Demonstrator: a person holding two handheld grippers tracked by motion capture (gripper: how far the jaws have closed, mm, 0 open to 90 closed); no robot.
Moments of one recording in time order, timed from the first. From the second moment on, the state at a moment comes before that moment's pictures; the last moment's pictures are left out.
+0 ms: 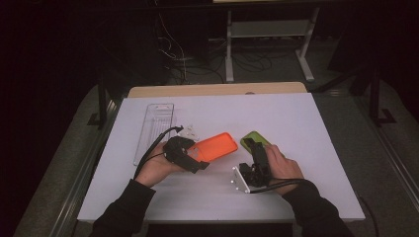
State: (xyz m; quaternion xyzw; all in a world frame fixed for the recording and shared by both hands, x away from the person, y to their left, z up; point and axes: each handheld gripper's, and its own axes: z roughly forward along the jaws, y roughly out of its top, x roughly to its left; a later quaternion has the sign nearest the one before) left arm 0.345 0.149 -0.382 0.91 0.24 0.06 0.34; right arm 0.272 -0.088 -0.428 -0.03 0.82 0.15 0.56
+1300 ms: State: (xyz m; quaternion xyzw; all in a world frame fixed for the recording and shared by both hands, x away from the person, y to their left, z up) left arm 0.339 0.140 -0.378 0.91 0.22 0.05 0.34; right arm 0.273 -0.056 -0.436 -0.09 0.78 0.16 0.60
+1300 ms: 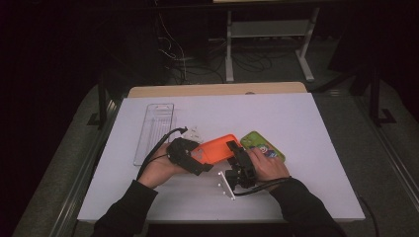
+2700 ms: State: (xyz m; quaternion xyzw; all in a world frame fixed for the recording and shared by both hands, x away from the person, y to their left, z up) left arm 0.341 0.141 -0.380 0.91 0.21 0.04 0.34; right arm 0.266 -0.053 -0.438 -0.11 0.78 0.15 0.60
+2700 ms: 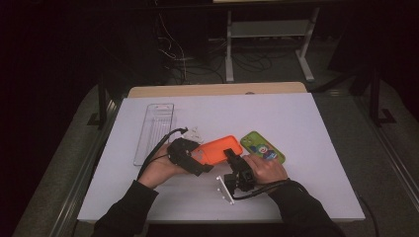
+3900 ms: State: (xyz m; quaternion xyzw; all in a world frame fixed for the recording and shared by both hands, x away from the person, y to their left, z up) left arm 0.343 0.165 -0.377 0.91 0.22 0.06 0.34; right arm 0.279 -0.081 -0.427 -0.04 0.80 0.17 0.57
